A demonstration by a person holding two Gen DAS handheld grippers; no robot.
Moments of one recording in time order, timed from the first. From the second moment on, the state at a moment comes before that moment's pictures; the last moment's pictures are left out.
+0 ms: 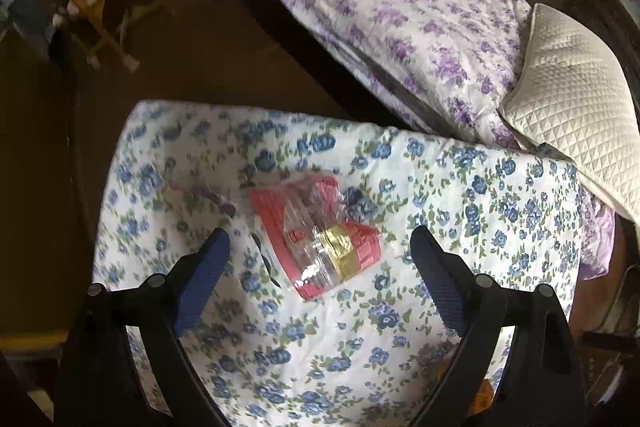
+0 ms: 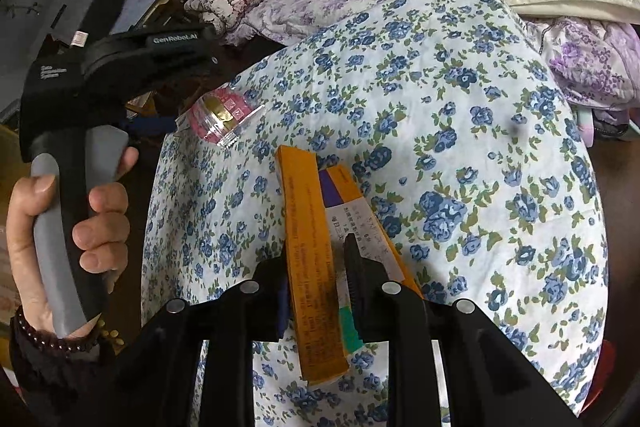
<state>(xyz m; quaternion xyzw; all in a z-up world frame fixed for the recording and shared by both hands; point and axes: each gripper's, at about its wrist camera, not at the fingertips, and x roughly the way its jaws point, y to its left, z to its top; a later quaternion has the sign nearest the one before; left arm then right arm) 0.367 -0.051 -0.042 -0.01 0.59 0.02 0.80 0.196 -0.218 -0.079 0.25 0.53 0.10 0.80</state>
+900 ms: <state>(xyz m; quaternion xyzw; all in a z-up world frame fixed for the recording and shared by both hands) 0.170 0.005 -0.045 -0.05 0.52 -0.02 0.85 0.192 -0.219 -0.080 0.24 0.54 0.10 0.80</state>
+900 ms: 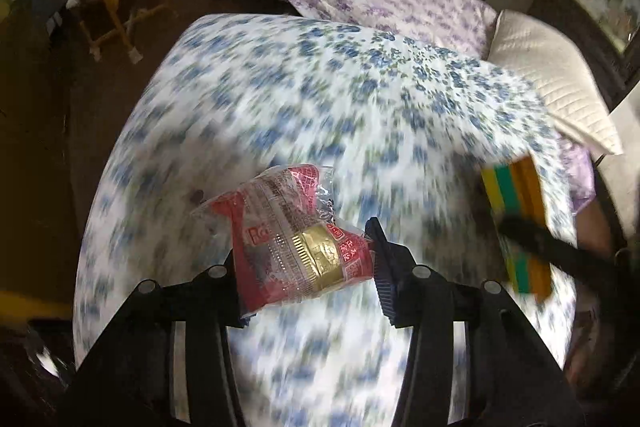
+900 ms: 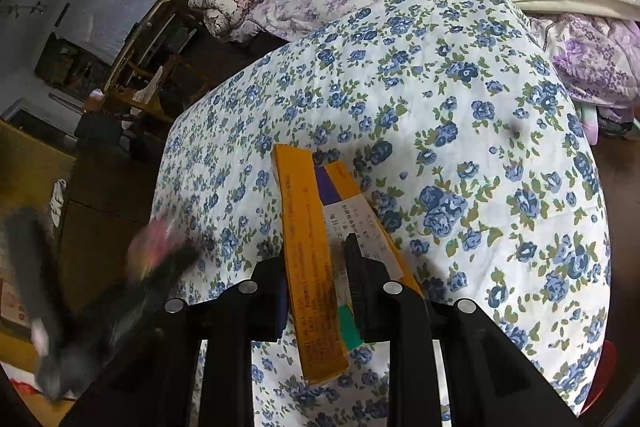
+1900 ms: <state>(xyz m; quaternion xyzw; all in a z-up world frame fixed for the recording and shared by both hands) 0.072 -0.040 0.040 -0.03 0.38 -0.12 0.92 0.034 -0.254 0.010 0.23 0.44 0.06 0.87</state>
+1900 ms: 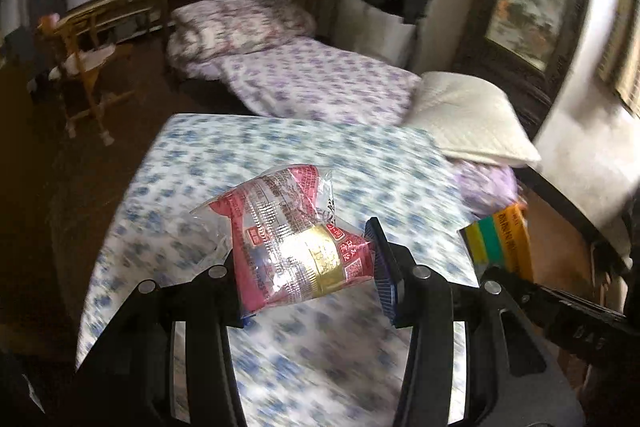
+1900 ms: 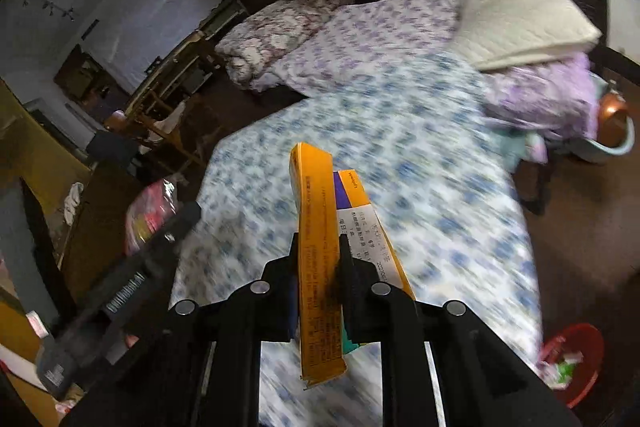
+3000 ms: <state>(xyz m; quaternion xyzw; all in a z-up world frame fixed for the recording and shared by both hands) -0.098 -0.387 -0.119 0.15 0.51 -0.36 0.77 -0.220 -0.507 -0.147 0.34 0.49 -0.16 0.79</state>
